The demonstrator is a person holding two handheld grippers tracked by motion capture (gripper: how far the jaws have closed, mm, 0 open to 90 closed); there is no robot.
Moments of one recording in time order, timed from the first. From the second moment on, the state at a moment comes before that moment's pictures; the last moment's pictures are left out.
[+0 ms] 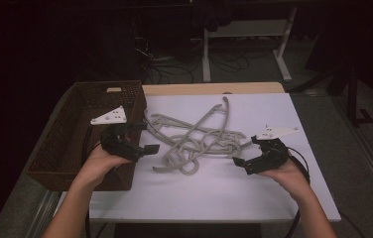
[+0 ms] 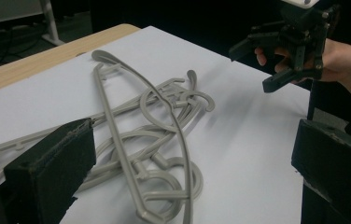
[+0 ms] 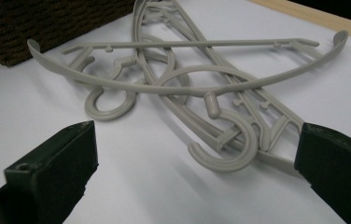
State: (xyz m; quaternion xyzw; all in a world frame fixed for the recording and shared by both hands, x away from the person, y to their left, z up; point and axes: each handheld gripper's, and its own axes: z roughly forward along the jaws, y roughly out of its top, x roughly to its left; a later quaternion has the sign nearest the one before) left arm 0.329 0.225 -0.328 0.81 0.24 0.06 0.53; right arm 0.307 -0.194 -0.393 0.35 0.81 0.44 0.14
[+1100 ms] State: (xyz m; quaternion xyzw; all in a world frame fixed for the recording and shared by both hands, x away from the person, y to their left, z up) left arm 0.356 0.129 -0.365 0.85 0.21 0.04 0.49; right arm 0.309 -0.203 -0.402 0.35 0.81 0.44 0.14
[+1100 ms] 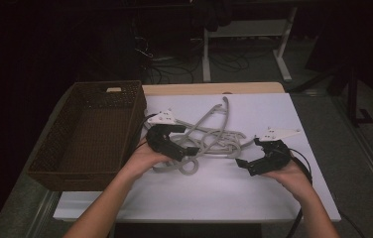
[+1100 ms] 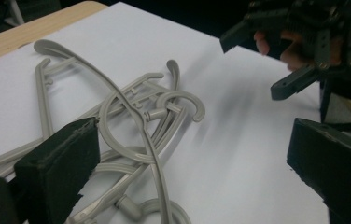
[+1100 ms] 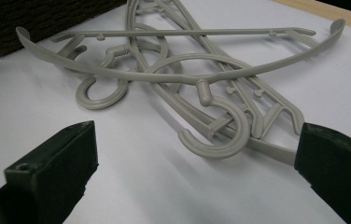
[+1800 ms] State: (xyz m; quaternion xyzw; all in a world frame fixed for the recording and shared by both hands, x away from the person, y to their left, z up) left arm 0.369 0.106 -0.403 0.89 0.22 0.05 0.40; right arm 0.311 -0.203 -0.403 0.36 0.82 0.44 0.14
